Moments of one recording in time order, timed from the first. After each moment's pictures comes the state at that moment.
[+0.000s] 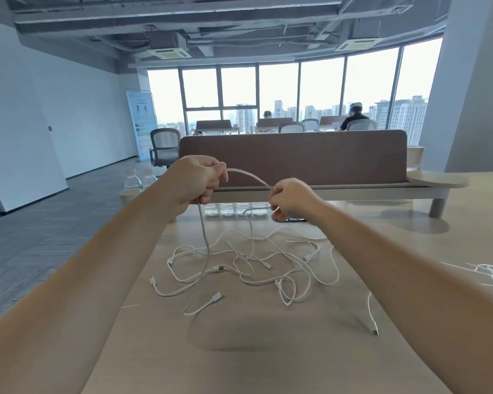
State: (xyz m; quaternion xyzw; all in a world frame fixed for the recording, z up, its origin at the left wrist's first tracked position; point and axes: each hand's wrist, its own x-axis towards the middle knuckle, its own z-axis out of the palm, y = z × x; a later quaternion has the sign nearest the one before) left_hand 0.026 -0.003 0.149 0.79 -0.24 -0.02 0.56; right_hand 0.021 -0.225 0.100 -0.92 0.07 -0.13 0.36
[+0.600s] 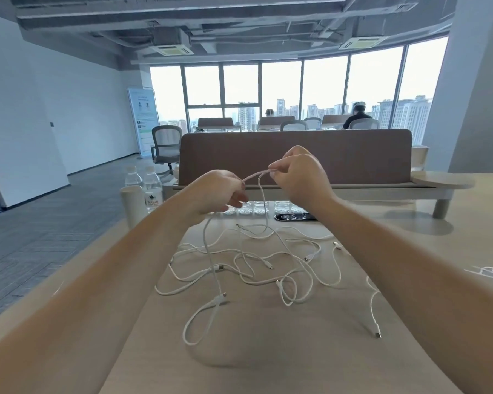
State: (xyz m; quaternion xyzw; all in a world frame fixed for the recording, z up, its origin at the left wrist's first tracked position) left_hand 0.026 -0.032 0.132 0.83 -0.21 -0.06 0.51; right_hand 0.016 -0.227 0.119 -0.88 -0.02 -0.36 0.30
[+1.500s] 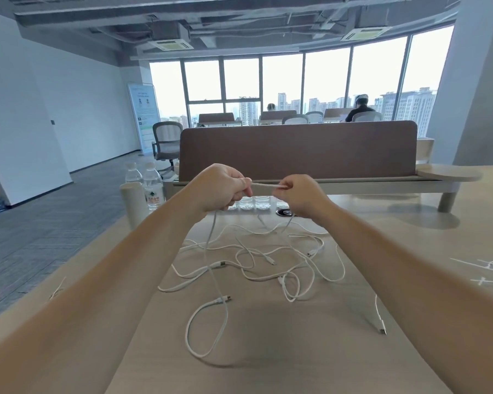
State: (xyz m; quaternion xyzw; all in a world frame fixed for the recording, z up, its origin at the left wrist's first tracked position) left_hand 0.030 -0.034 0.126 0.84 -0.27 -0.02 0.48; right_hand 0.032 -0.241 0.079 -0.90 0.05 -0.21 0.39
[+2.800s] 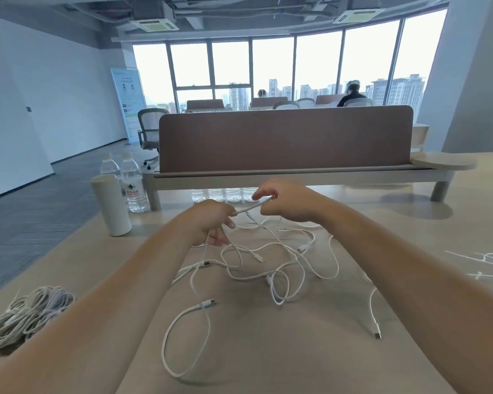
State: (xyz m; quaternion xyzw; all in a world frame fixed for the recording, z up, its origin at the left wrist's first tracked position) left_hand 0.087 -0.067 0.051 0.84 -0.06 -0.18 0.51; right_hand 0.034 -0.254 0.074 -0.96 -0.08 -0.07 0.24
